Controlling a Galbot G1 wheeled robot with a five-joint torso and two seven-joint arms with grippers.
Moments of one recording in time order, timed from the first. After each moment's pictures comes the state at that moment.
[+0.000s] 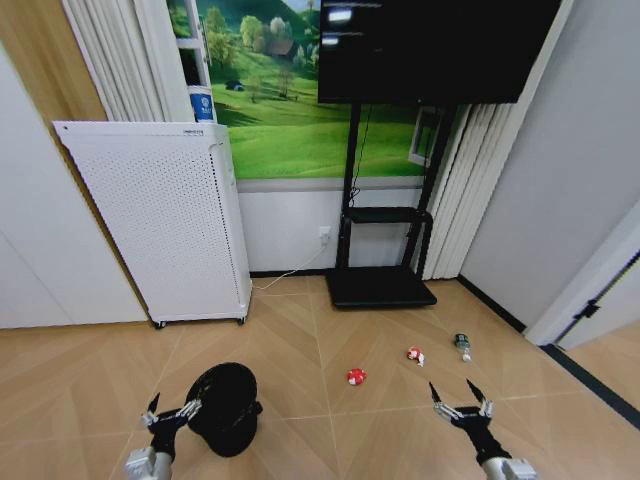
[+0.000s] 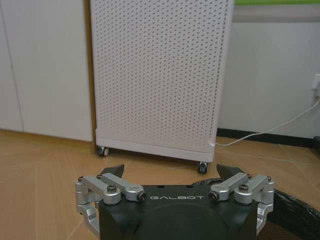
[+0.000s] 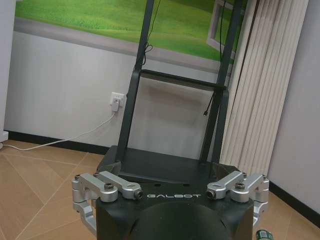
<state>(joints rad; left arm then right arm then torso) 1.70 -0.95 -0.44 -1.89 -0.64 -0.25 -0.51 -1.75 0.85 0.53 1.73 0.44 0.48 0.25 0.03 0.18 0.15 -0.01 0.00</state>
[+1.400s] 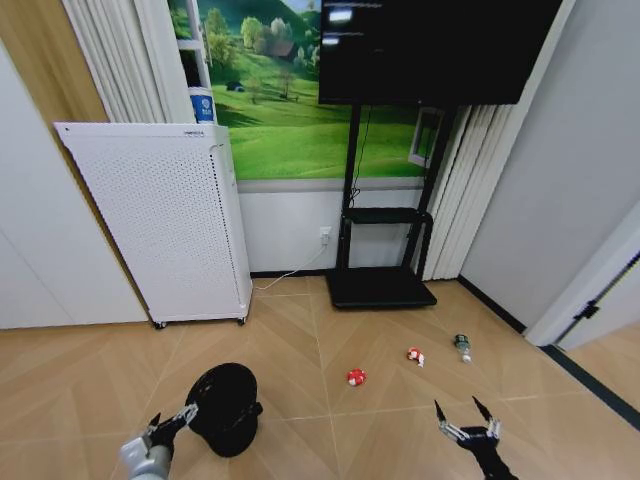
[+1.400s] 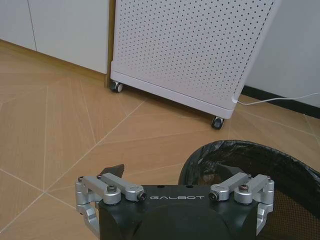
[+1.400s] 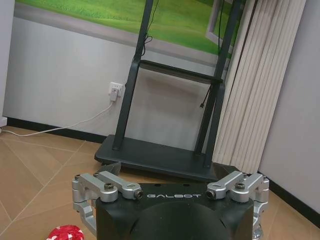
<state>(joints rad) 1.53 -0.87 -0.35 -1.78 -1.01 -0.09 -0.56 -1.81 0.90 0.55 1.70 0.37 0.52 0.26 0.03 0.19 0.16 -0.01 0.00</state>
